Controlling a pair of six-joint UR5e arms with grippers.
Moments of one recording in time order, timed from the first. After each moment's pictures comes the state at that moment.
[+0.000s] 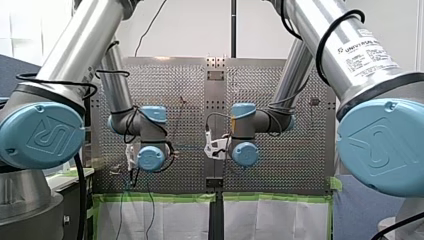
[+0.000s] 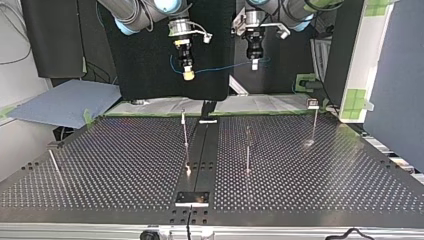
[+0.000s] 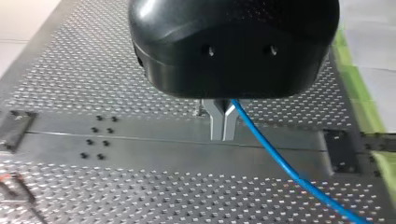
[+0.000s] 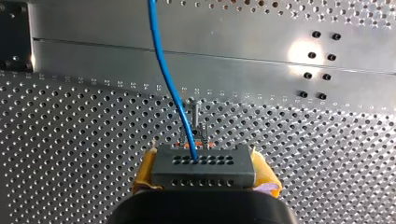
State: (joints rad) left arm -0.55 -2.01 -2.39 -1.91 -2.15 -1.62; right arm 2.37 -1.00 2.02 -1.04 1.83 1.47
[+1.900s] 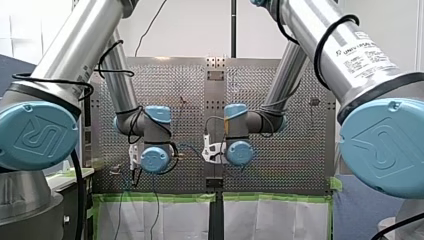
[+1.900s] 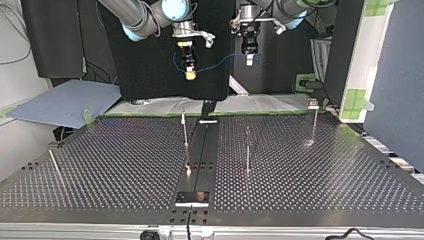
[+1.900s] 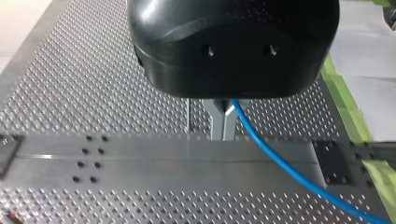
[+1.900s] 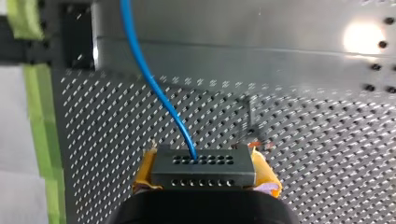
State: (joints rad) left arm -0.63 -2.00 -2.37 -1.92 -2.21 -1.57; right arm 2.40 -0.97 1.94 -0.84 1.90 1.59
